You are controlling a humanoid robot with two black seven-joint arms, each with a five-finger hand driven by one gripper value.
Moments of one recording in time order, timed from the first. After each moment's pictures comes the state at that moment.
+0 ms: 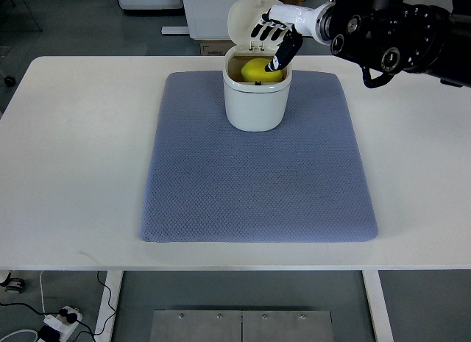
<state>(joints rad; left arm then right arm) -0.01 0.00 -0.10 -0.16 0.00 0.21 -0.12 1.82 0.00 -0.91 0.72 -0.06 0.05 0.08</state>
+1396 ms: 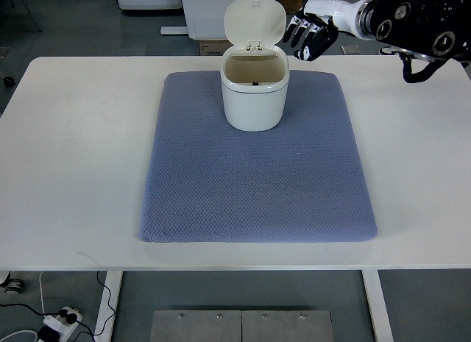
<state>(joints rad) -0.01 0.00 -0.10 -0.16 0.00 0.21 -0.12 1.82 -0.16 -0.86 0.79 -0.06 0.09 0.09</state>
